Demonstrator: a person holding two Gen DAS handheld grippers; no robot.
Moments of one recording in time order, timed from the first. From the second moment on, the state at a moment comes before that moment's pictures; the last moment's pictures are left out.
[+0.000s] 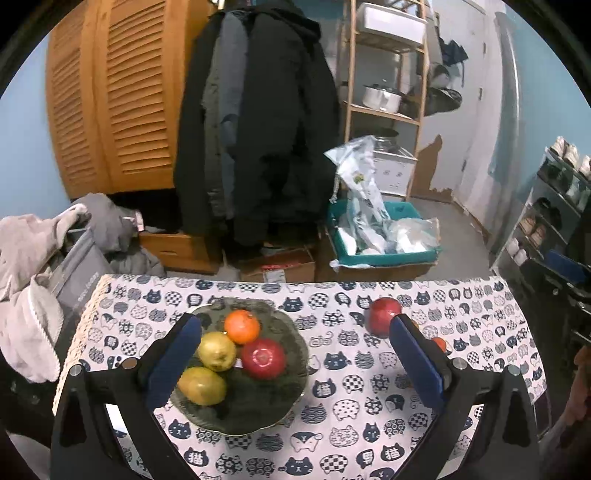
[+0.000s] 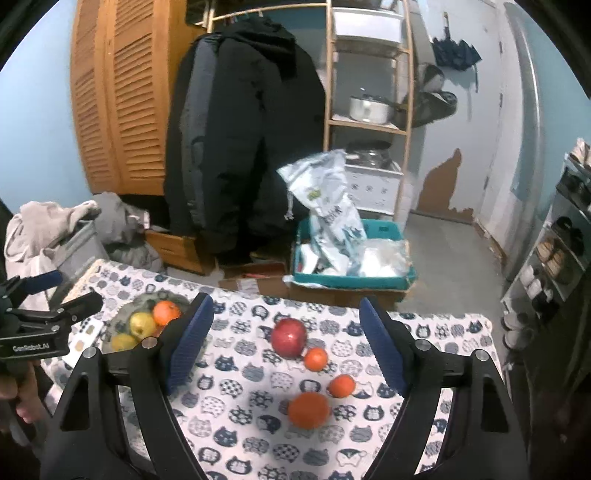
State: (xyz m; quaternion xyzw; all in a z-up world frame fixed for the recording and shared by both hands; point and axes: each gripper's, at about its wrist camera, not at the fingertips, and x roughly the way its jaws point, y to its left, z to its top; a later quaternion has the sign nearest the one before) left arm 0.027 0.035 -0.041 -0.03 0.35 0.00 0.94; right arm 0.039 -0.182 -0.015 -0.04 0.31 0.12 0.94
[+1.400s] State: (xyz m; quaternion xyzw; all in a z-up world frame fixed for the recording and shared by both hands) left arm 0.108 -0.140 -0.198 0.07 0.52 -0.09 0.85; right arm 0.083 -0.312 -0.175 -0.01 0.50 0.00 0.87
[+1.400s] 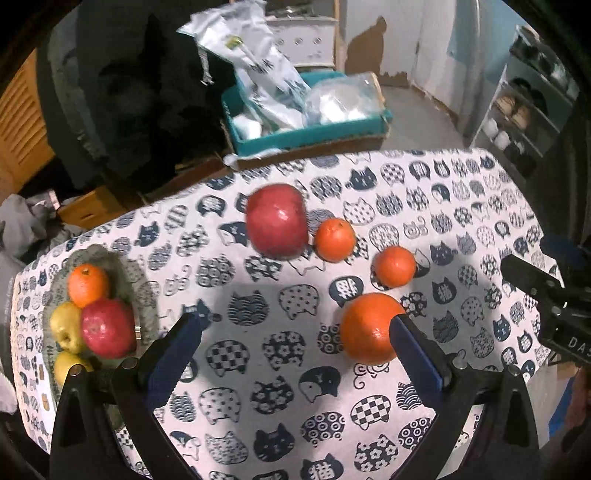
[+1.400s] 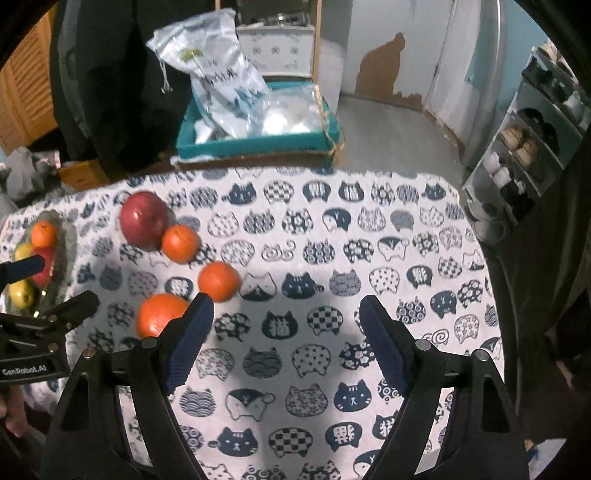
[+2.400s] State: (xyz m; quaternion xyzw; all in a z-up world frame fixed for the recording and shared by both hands) left arm 0.121 -0.195 -0.282 0.04 0.59 -0.16 0.79; right arm 0.098 -0.344 -0.243 0.04 0.57 -0.02 0.82
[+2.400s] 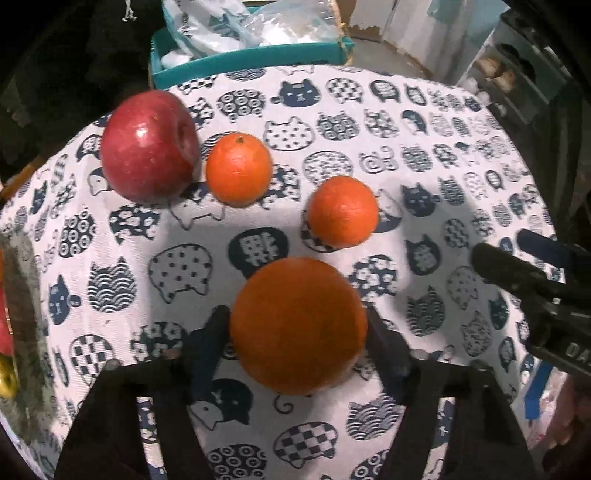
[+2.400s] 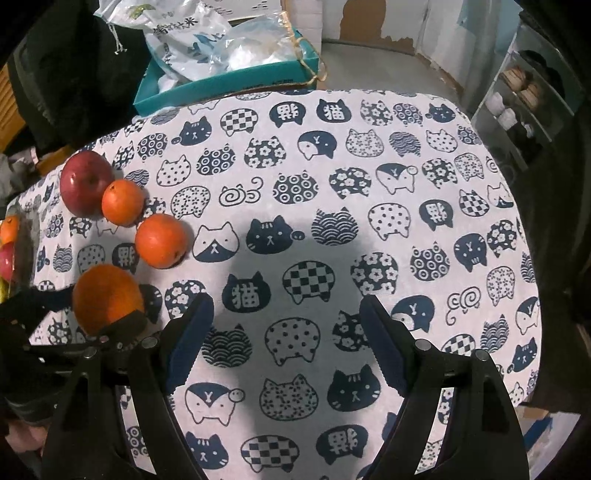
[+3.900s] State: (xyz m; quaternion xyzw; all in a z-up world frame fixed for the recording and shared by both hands) left arm 0.120 -0.106 -0.253 0.01 0.56 -0.09 0.82; right arm 0.149 -0.261 -0.274 0.02 0.57 0.09 0.82
